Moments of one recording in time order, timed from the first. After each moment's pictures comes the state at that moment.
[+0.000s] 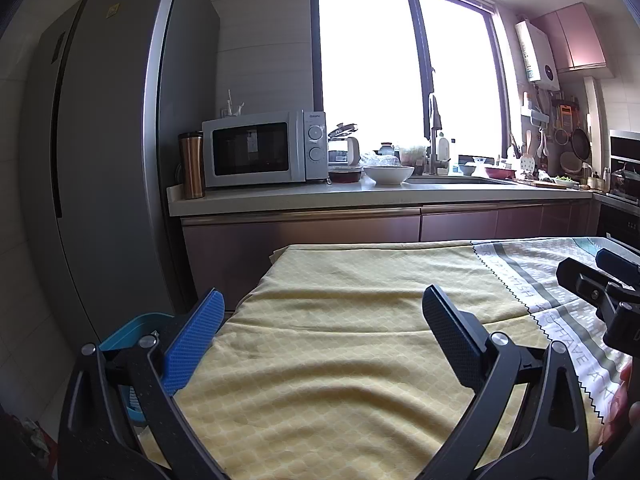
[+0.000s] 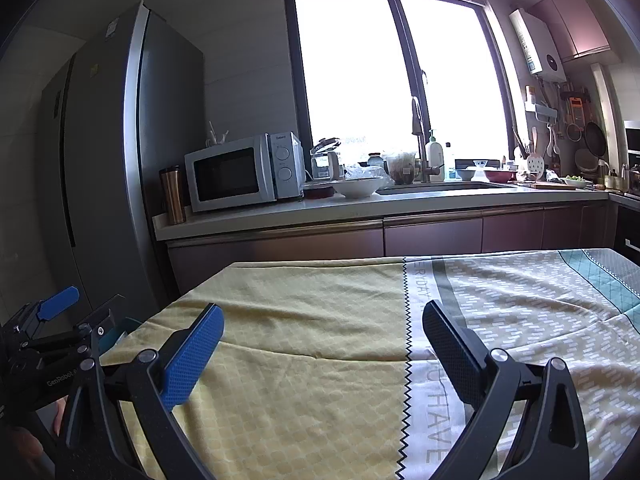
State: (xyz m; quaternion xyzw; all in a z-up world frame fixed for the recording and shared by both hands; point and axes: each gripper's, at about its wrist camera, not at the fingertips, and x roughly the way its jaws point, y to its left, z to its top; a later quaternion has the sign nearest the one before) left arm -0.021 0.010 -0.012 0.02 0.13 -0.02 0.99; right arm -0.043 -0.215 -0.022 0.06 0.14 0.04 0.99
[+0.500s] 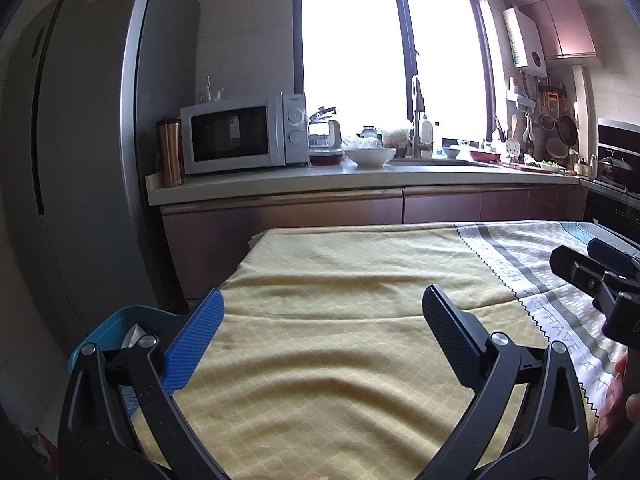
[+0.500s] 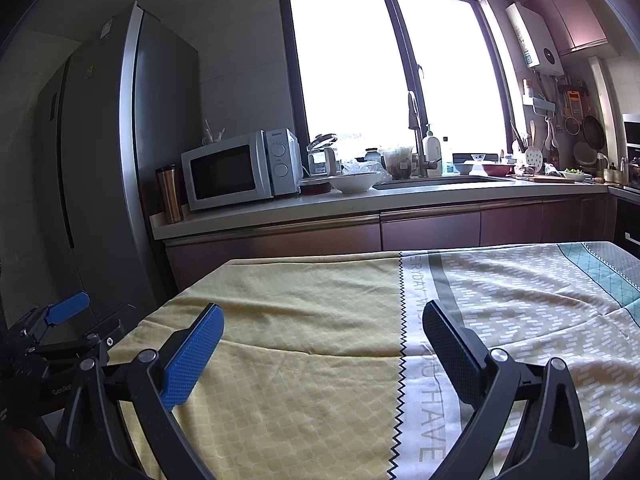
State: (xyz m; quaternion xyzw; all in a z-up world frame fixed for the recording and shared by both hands) left arm -0.005 -0.002 -0.019 0.03 0.18 -0.05 0.98; right arm -0.040 -0.224 -0.027 0.06 0.15 0.03 0.99
